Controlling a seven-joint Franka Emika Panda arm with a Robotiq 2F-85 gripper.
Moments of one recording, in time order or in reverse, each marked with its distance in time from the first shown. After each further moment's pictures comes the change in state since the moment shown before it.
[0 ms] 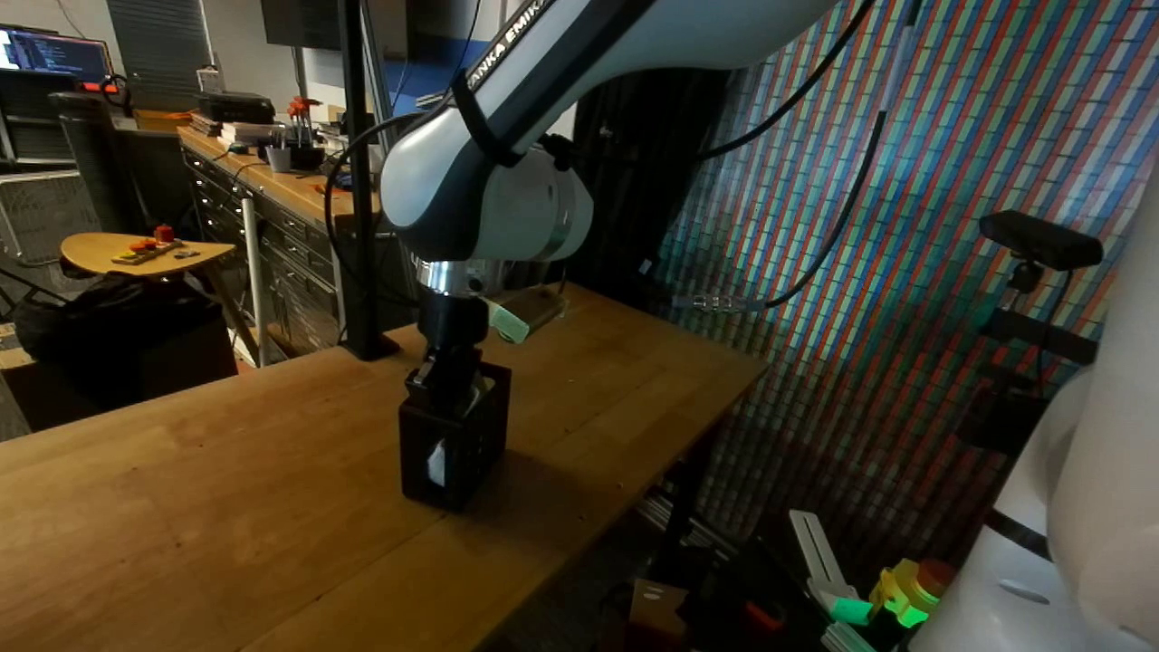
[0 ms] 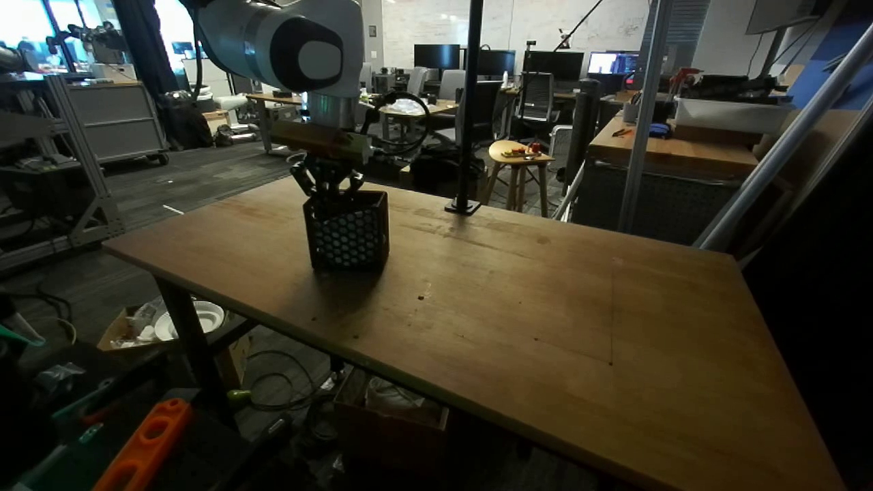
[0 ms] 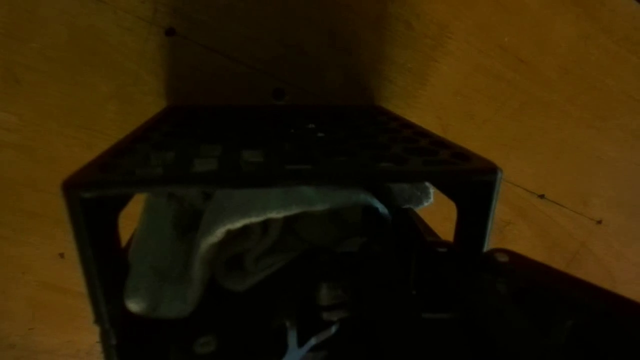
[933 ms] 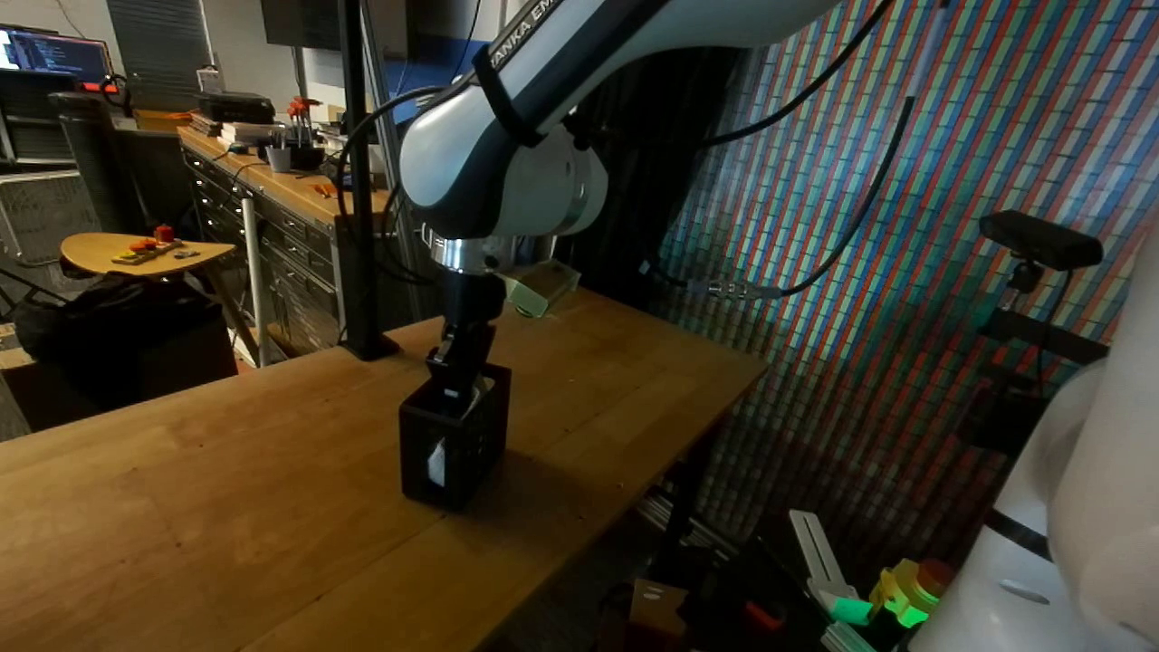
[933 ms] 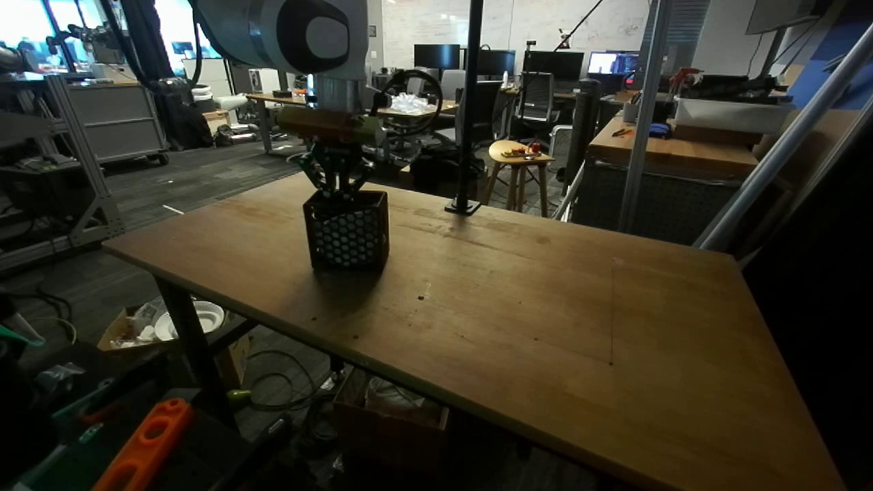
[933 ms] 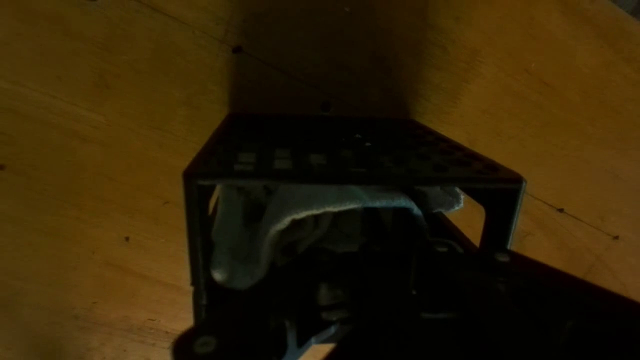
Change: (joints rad) arm 0.002 -0.048 -0.037 0.004 -0.082 -0.047 0.000
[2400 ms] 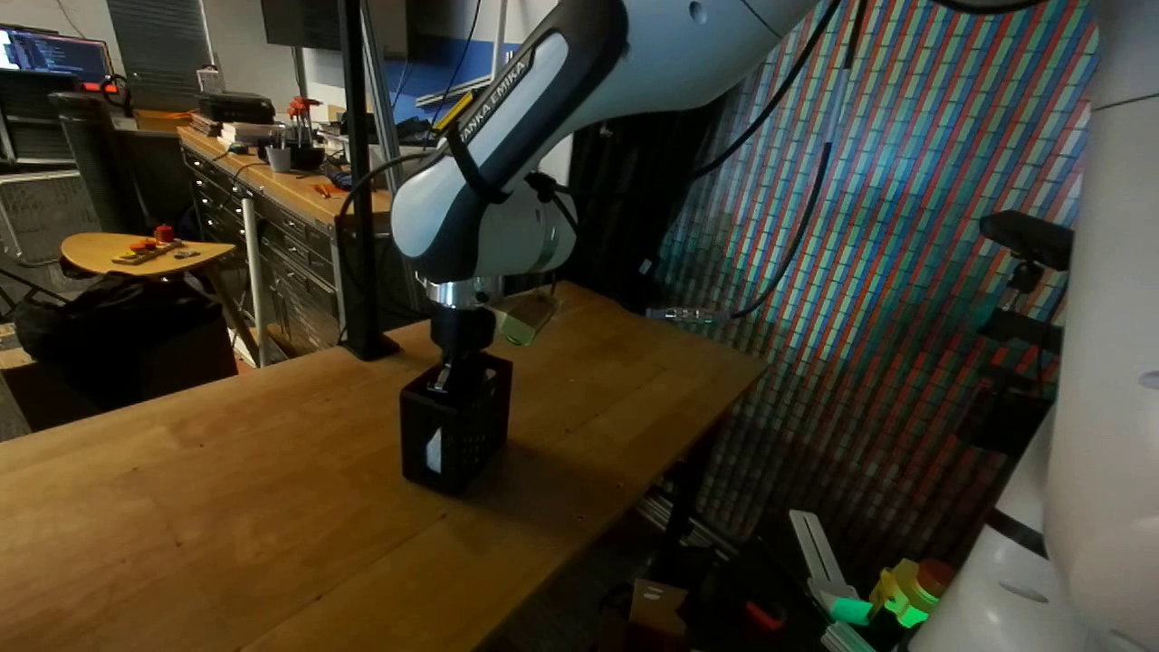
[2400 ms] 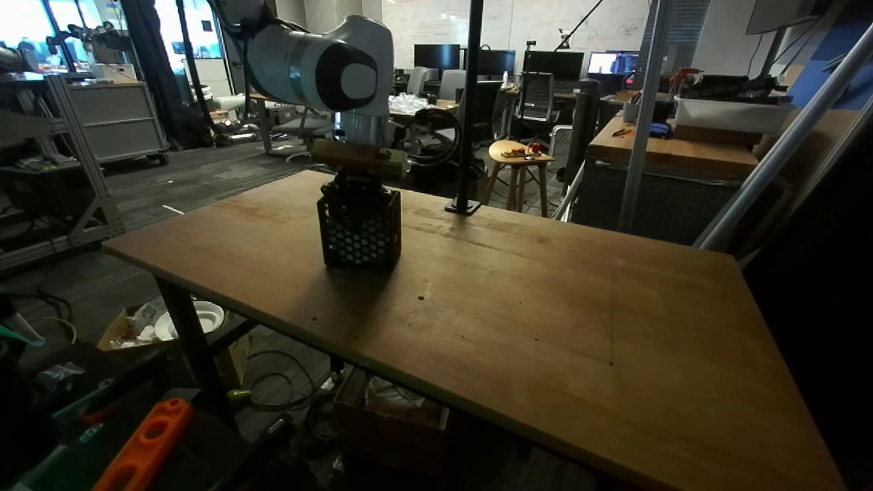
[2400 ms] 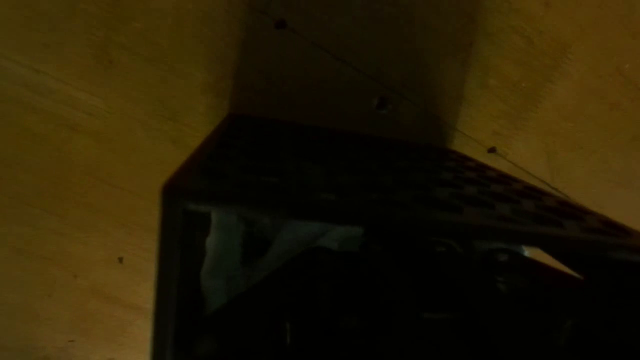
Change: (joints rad) arm -0.030 0.193 -0.004 0.121 -0.028 0.013 -0.069
